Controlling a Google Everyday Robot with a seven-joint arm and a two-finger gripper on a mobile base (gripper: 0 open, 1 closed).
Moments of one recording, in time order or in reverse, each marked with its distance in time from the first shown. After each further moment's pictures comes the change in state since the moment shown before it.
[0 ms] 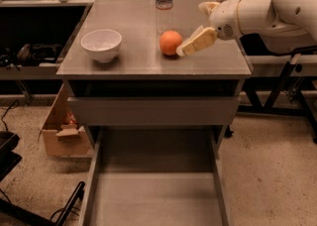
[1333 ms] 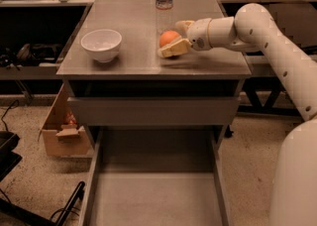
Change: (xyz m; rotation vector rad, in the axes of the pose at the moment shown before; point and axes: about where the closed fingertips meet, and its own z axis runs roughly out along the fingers) arm 0.047 -0.036 0.108 -0.040 -0.098 0.100
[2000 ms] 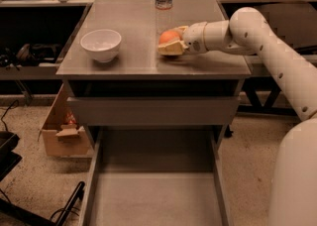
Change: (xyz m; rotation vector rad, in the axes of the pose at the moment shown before) arm 0.011 0.009 0.015 -0.017 0.016 0.030
